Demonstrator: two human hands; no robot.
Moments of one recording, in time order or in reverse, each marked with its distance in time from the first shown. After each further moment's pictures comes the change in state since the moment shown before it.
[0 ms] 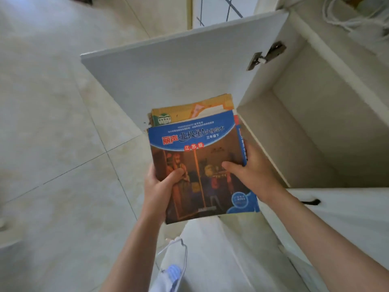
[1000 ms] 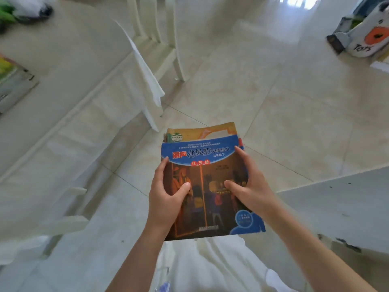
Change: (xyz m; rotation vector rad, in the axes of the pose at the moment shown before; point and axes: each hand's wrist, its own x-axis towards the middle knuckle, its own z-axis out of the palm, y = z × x) left_hand -0.224 -0.080 -0.389 -0.120 0.941 0.187; right_hand -0.183 -0.086 0.417 -0.447 -0.964 -0.431
